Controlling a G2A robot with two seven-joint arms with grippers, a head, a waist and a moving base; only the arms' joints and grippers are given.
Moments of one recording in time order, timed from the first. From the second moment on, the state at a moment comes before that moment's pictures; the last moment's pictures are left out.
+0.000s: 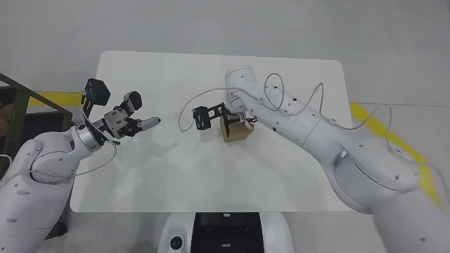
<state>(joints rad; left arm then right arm) 1.65 -0.82 -1.75 -1.80 0.40 -0.74 -0.47 -0.27 -1.61 0.17 -0.85 -0.98 -0.89 0.93</state>
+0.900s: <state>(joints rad) 1.65 -0.82 -1.75 -1.80 0.40 -0.74 -0.47 -0.17 -1.56 0.28 -0.84 -0.98 -1.01 0.70</state>
